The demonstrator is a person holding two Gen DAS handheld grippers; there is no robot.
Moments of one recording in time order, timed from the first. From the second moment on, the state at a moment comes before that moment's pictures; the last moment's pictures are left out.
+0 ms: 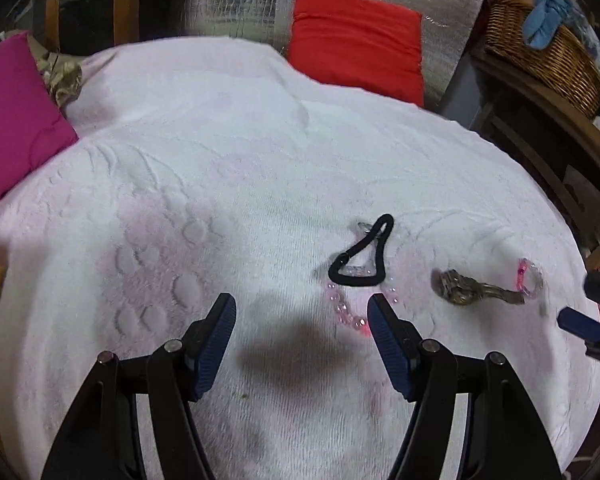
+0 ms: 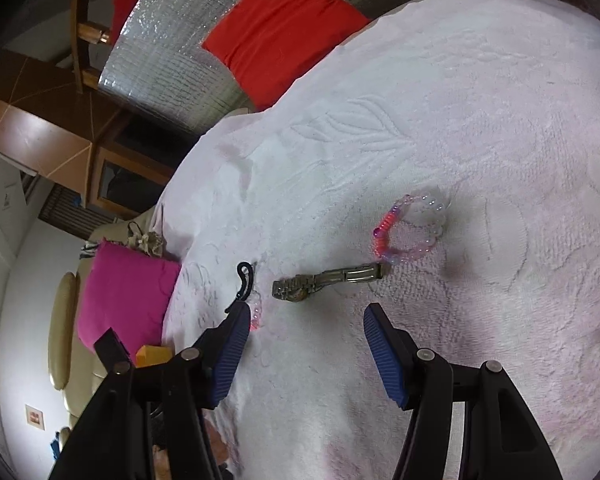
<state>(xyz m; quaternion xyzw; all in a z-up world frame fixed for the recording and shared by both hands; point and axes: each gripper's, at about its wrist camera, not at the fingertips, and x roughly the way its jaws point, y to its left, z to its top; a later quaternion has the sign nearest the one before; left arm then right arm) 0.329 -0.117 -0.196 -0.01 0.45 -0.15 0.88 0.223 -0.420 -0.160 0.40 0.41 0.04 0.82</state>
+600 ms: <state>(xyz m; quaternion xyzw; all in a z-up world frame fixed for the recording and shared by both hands) 0.332 -0.121 -0.212 0.03 0.51 -0.12 0.85 0.241 -0.405 -0.151 0.36 0.40 0.04 0.84</state>
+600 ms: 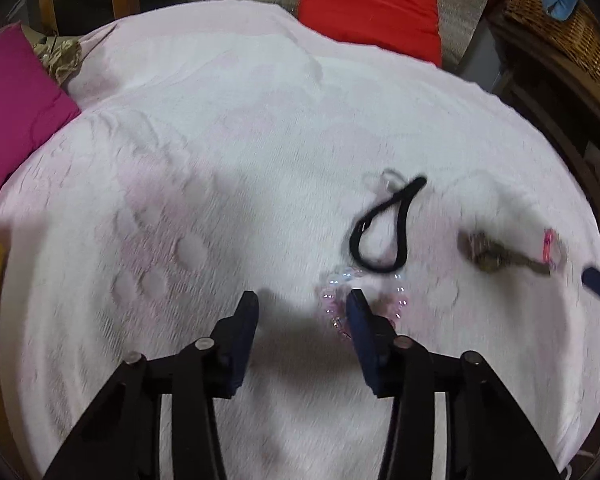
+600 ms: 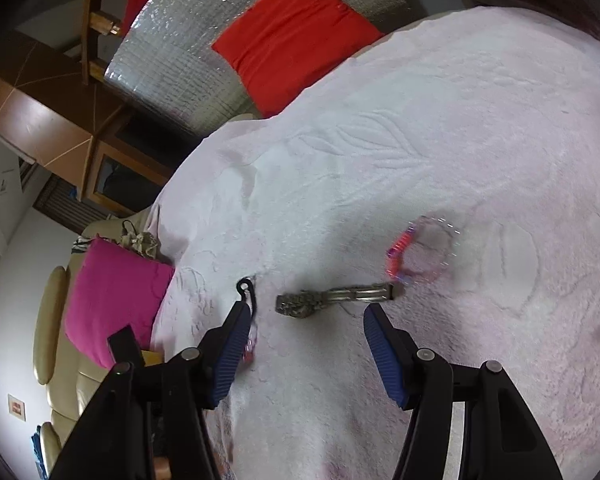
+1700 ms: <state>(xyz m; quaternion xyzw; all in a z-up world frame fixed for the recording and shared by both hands) 0.318 -0.087 -0.211 0.05 0.52 -0.19 0.83 0.310 -0.353 -0.173 0.21 0.53 0.10 0.82</state>
